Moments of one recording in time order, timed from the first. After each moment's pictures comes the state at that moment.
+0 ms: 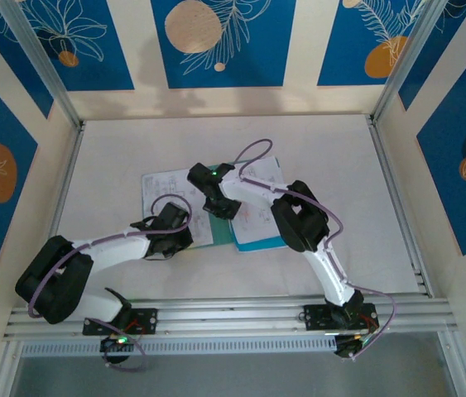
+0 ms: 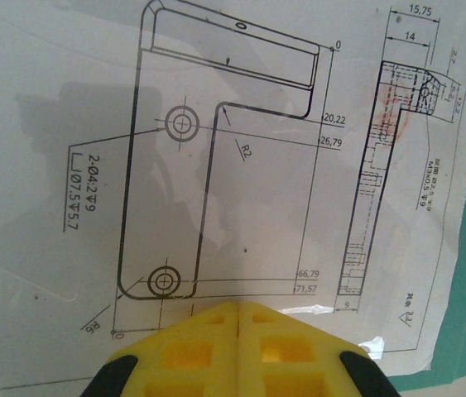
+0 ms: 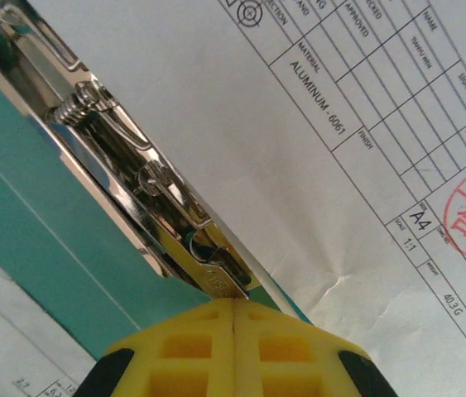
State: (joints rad) left arm -0.61 1.38 0.56 -0.27 -0.01 -0.99; right arm 0.83 2.28 1.84 -1.06 0.17 1.30
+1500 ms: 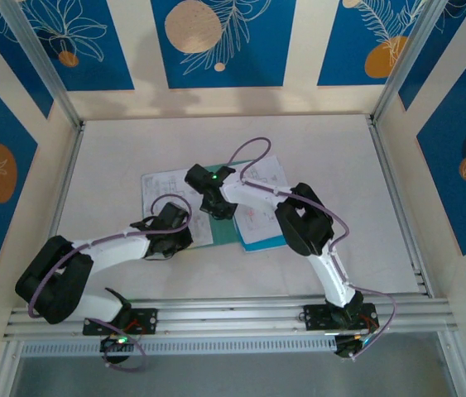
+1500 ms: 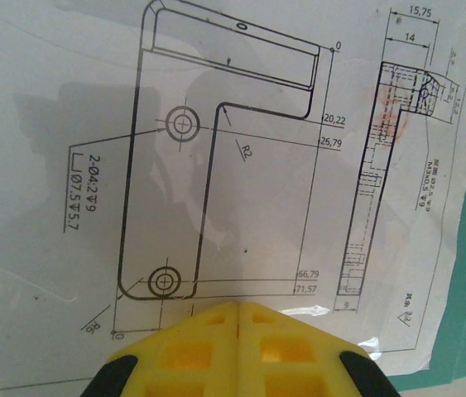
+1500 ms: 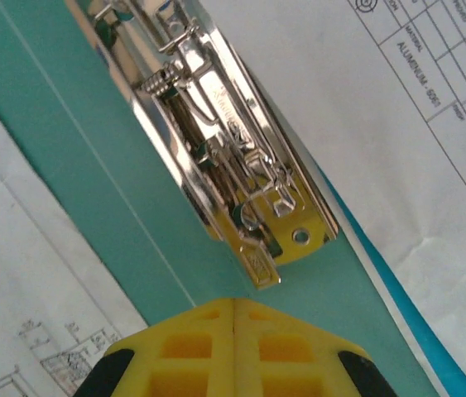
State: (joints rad) left arm -0.61 1.38 0.56 -0.27 -0.01 -0.99; right arm 0.86 2.20 1.76 -0.95 0.18 1.25
